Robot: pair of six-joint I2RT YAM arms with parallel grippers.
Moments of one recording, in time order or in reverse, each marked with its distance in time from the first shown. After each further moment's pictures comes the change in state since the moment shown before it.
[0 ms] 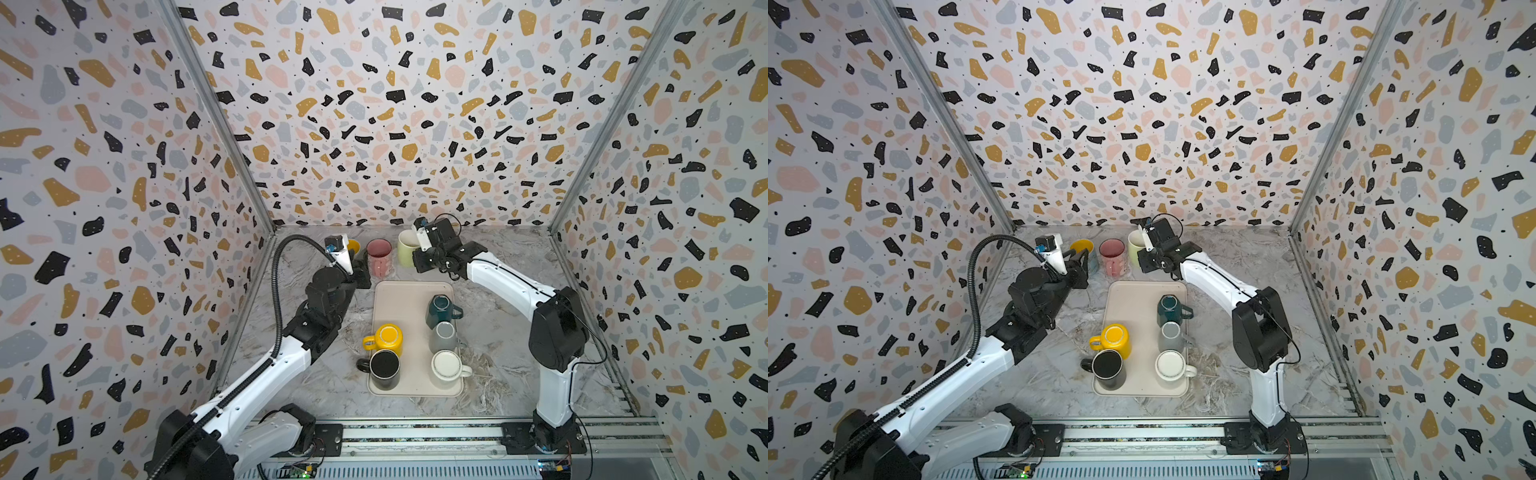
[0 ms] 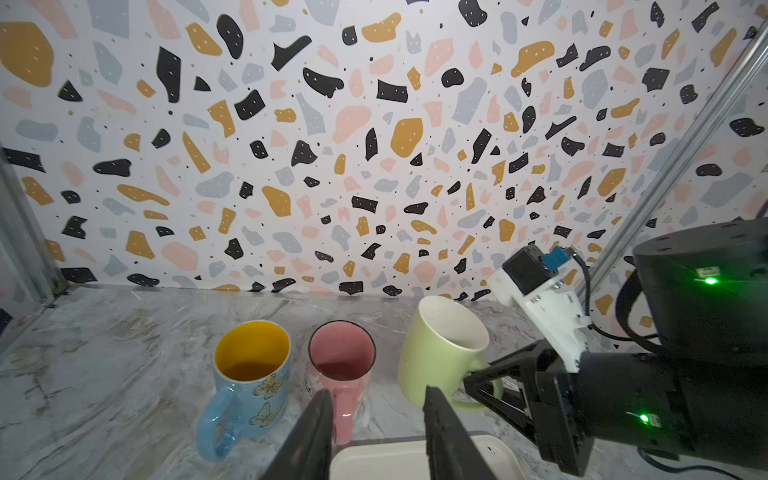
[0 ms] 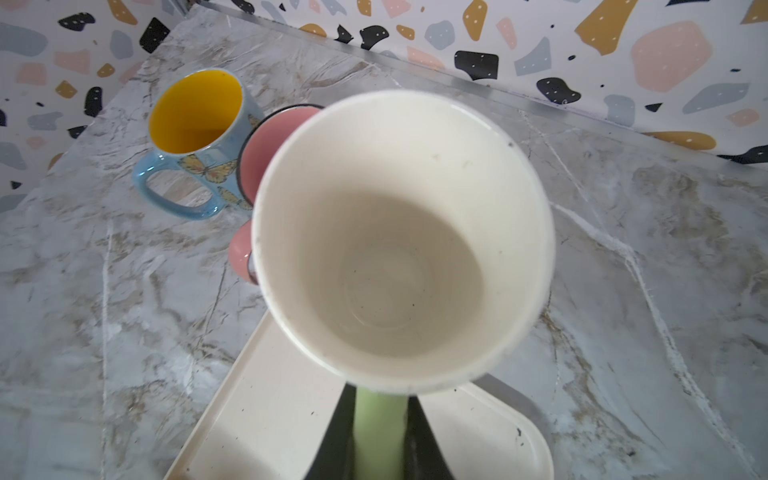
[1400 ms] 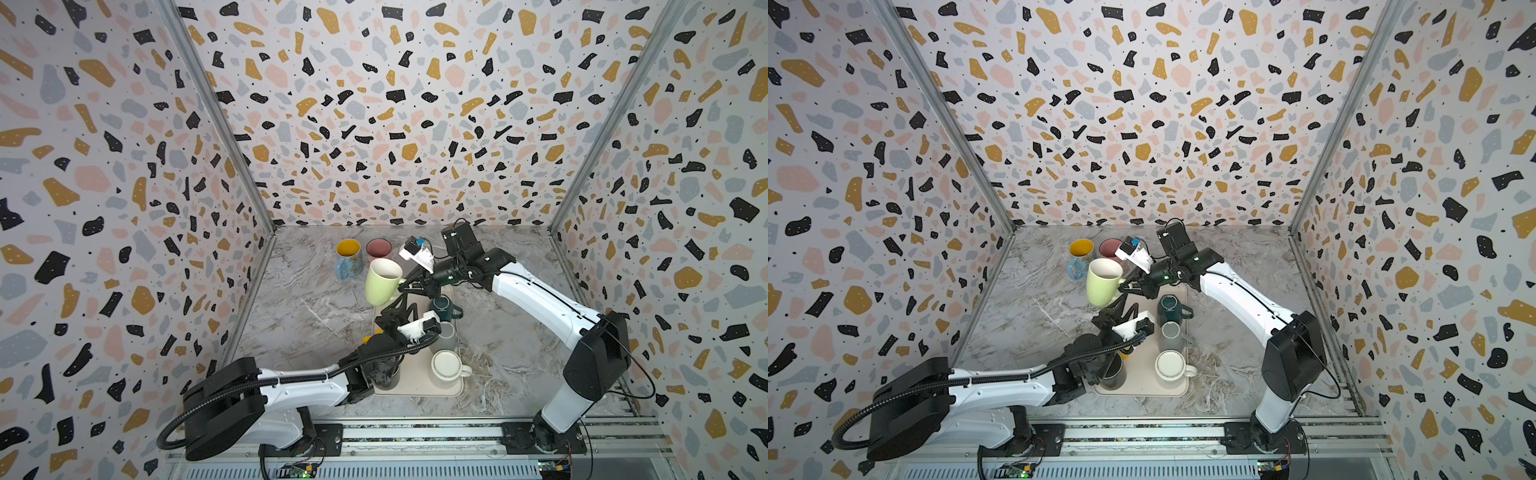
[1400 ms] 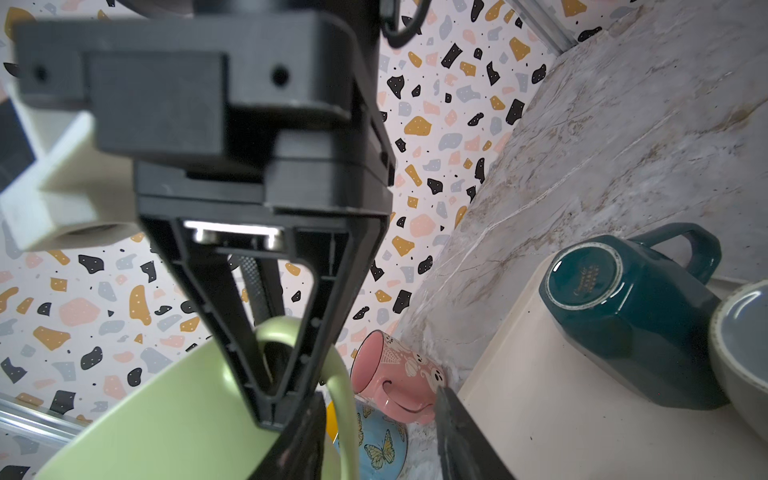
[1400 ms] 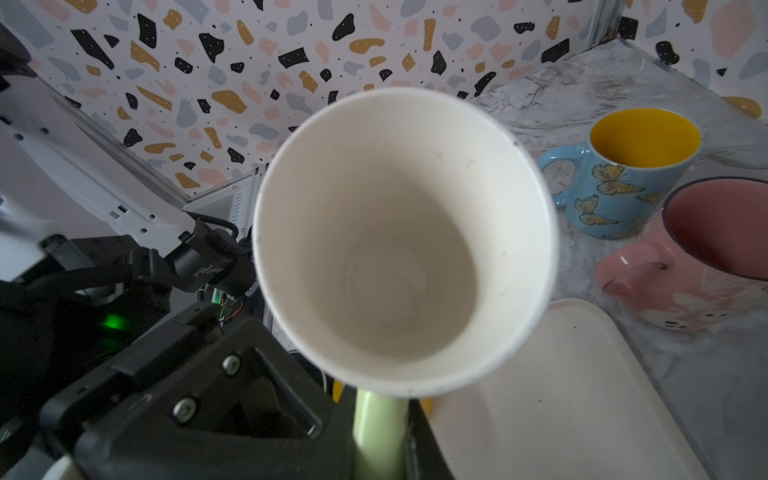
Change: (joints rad) left arm -0.610 0.208 -0.304 0.625 -0.492 1.238; right arm 0.014 -0.284 -0.193 -0.087 -0.810 -0.417
